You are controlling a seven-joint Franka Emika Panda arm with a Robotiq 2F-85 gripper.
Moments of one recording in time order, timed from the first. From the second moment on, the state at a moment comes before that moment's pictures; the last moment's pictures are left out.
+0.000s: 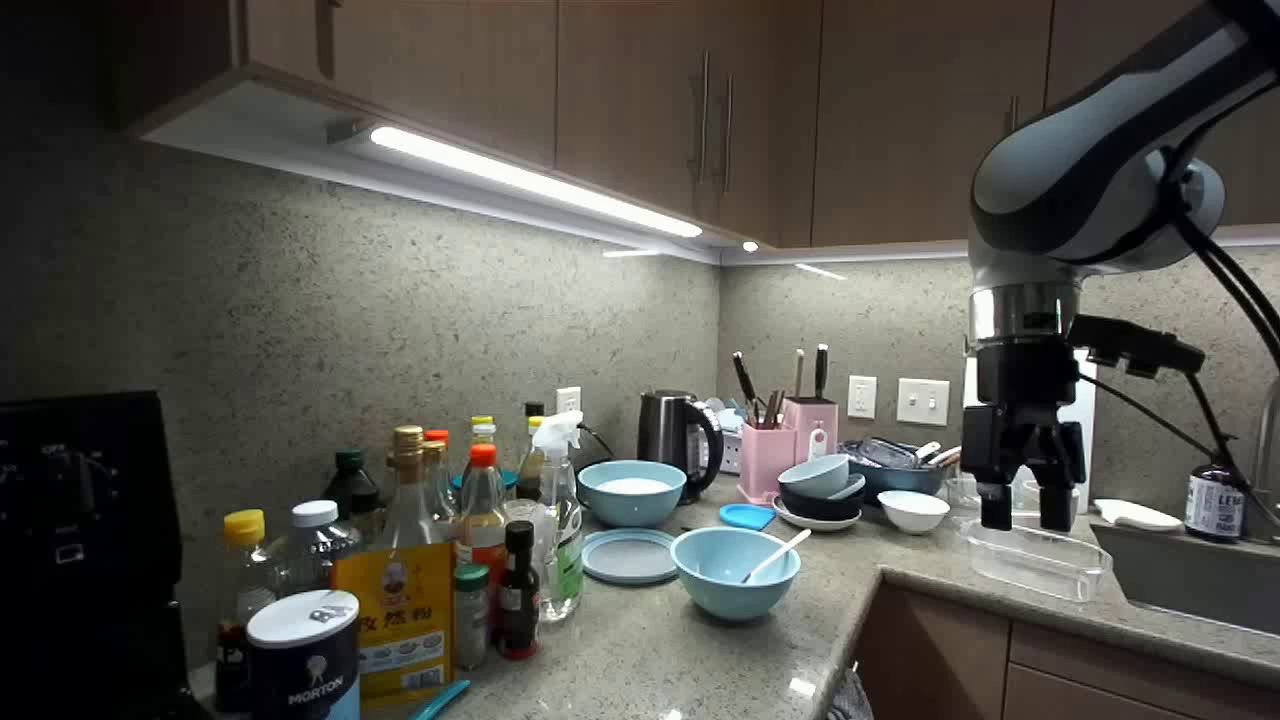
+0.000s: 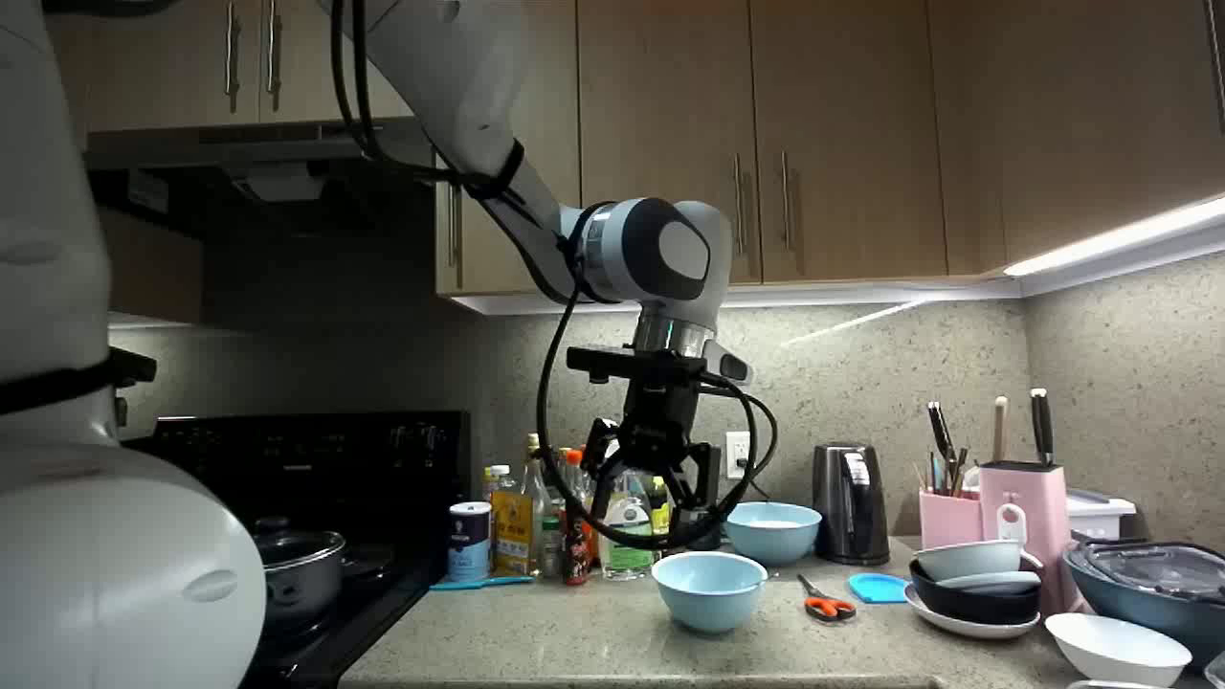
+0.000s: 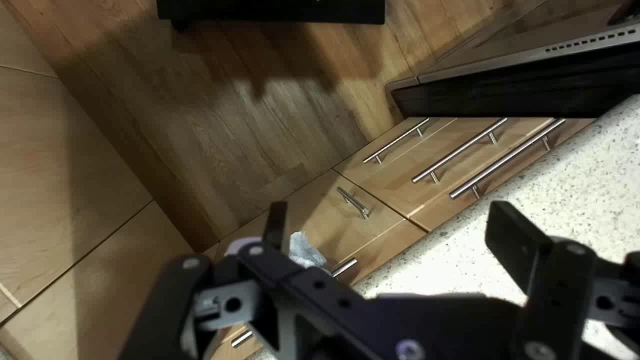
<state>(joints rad) 0.00 -0.24 -0.17 -2.33 0.11 1.89 -0.16</state>
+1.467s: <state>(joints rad) 0.00 0.10 -0.10 -1.88 -0.14 1.68 -0.27</state>
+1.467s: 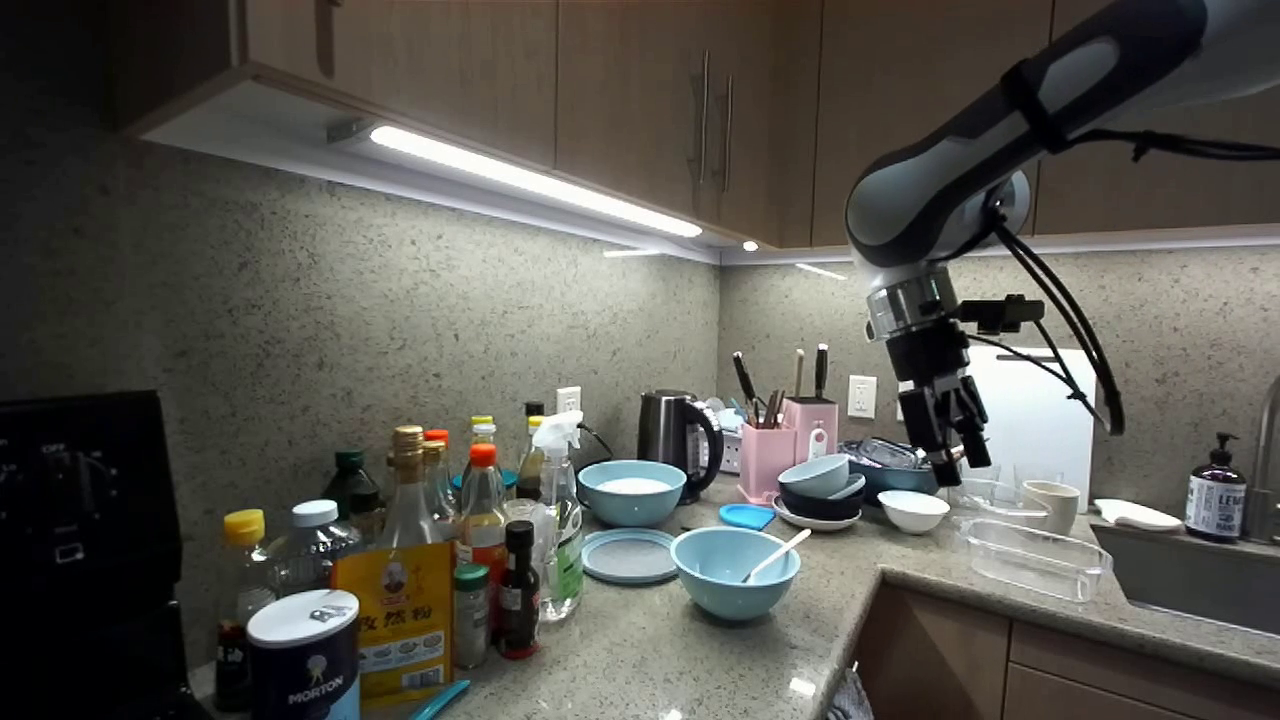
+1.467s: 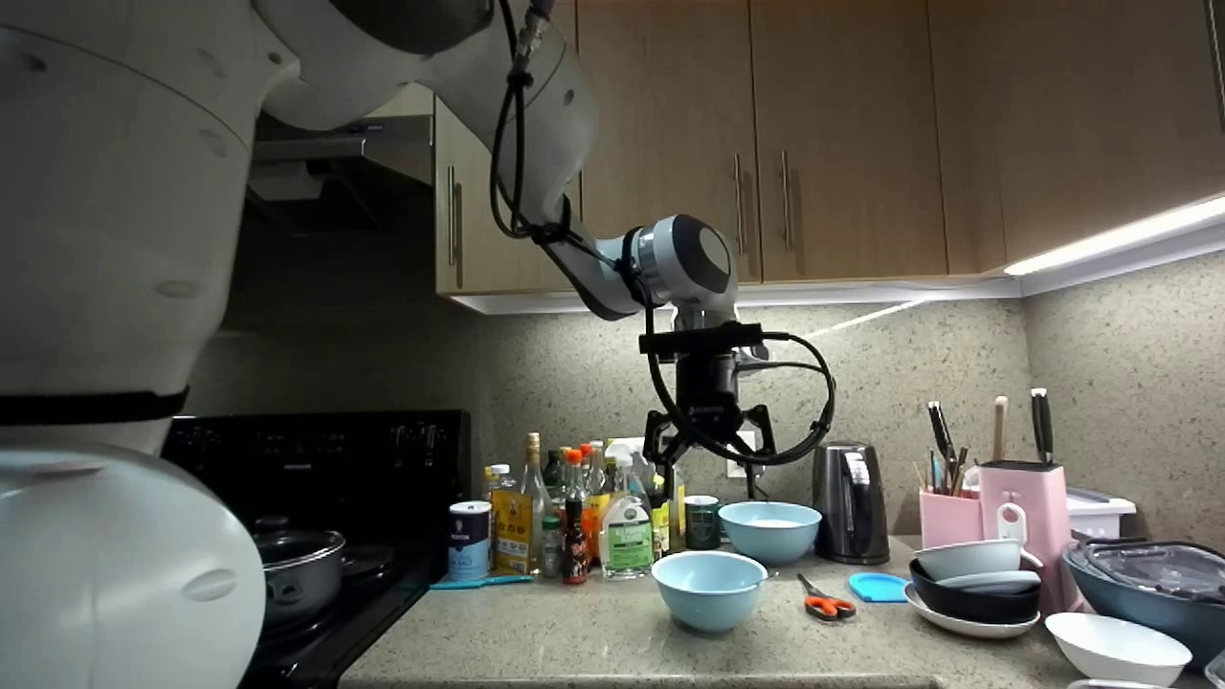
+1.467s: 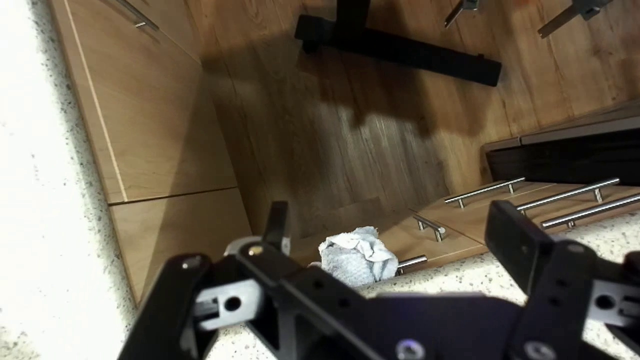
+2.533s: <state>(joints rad) -0.07 0.45 -0.10 -1.62 -0.15 1.79 -0.22</state>
